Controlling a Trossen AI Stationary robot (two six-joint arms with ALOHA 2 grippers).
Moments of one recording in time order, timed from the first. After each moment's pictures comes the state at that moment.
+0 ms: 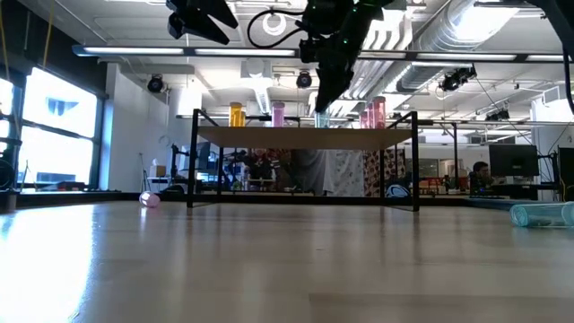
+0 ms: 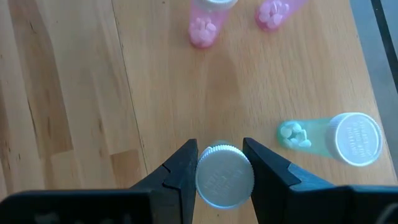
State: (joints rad) left arm 0.27 1.14 1.16 -0.61 -0.25 -0.21; right arm -0.44 1.87 1.81 -1.03 0.01 -0.26
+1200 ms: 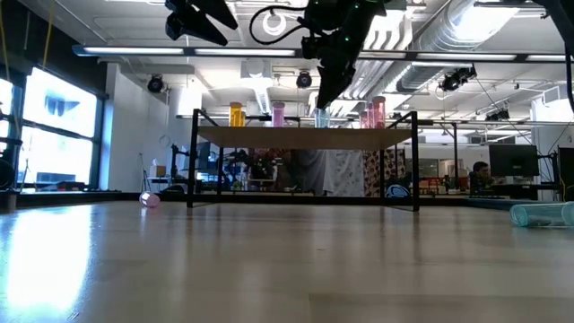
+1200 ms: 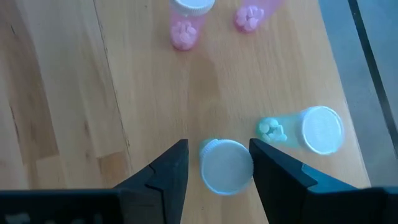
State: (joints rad) left arm 0.27 1.14 1.16 -0.62 -0.27 -0.26; right arm -0.44 1.84 1.81 -1.03 0.06 -0.25
